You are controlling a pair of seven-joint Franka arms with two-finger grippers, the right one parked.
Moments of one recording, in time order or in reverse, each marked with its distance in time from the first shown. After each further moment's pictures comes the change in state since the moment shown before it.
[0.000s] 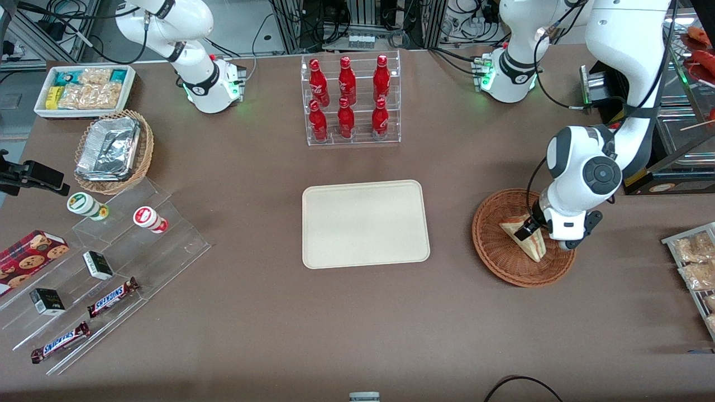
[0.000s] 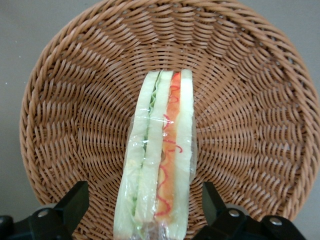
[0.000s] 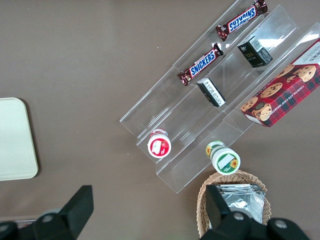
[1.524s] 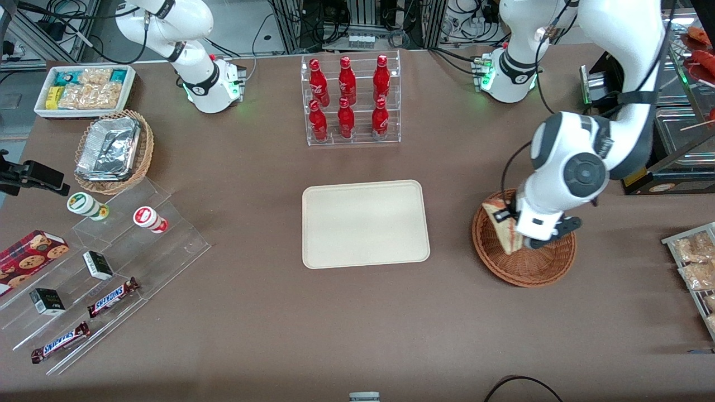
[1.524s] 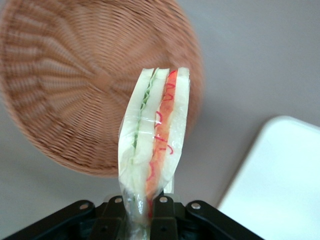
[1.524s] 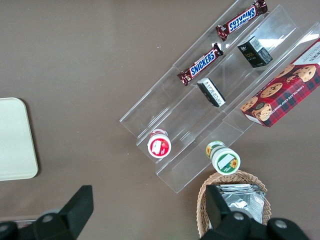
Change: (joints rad) arm -0.021 -0.029 -0.200 0.251 -0.018 -0.387 0.185
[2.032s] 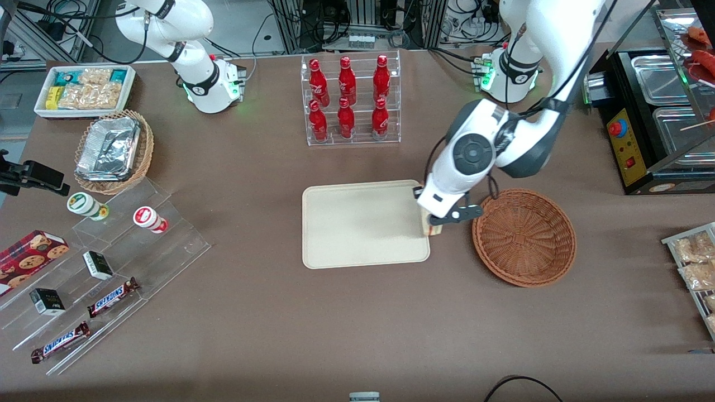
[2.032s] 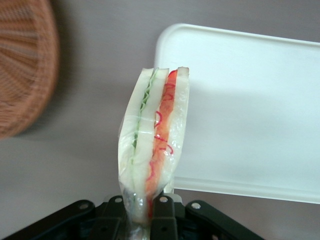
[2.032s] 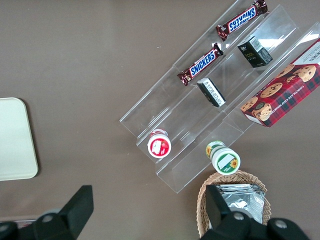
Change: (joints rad) arm -0.112 0.133 -0.180 0.111 0.001 0.018 -0.097
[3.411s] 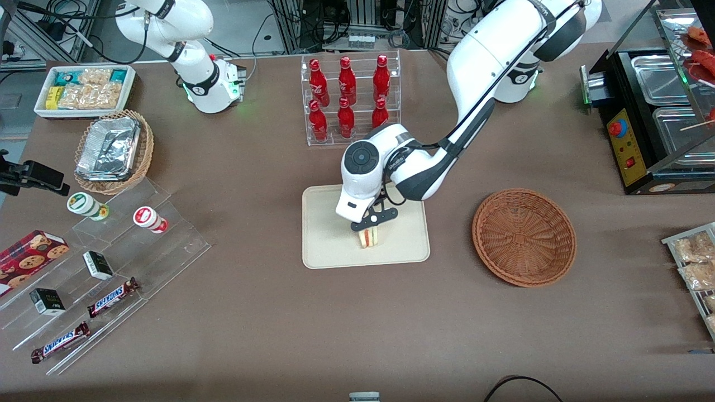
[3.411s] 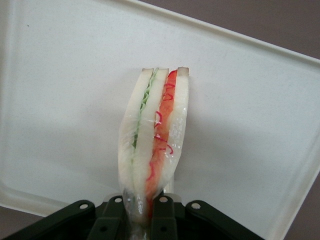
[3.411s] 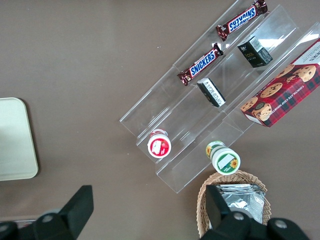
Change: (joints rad) arm -0.265 0.383 0.007 0.334 0.242 0.124 -0.475
